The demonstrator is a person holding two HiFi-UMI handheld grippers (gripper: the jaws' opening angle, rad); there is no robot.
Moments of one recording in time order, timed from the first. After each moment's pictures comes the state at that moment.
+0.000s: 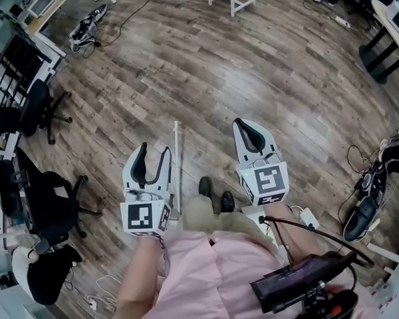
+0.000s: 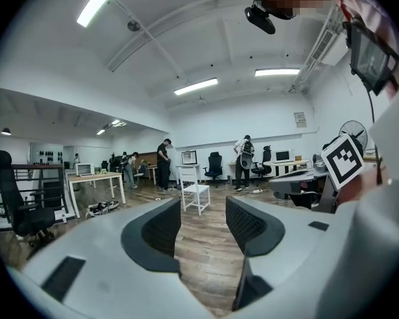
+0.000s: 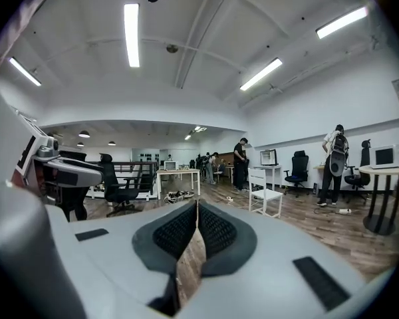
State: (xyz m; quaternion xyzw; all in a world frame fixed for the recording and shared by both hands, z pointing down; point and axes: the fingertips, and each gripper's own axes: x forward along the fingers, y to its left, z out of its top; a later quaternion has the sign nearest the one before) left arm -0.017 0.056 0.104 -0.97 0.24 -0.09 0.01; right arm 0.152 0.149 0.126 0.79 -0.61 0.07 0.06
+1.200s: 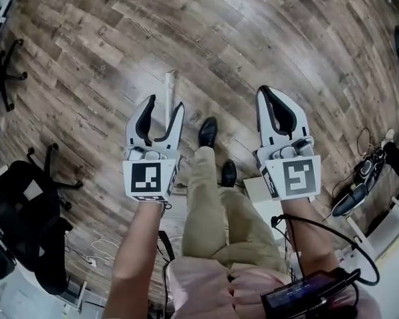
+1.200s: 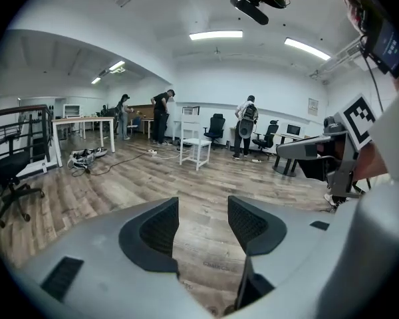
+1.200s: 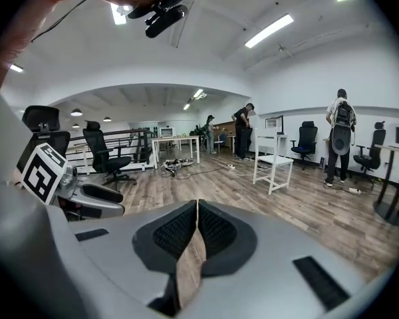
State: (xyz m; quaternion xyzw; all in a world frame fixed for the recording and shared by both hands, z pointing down) left arm 0.098 -0.171 0.436 -0.95 0.19 -0.22 -0.10; right arm 0.240 -0.072 0.377 0.77 -0.60 0.17 0.13
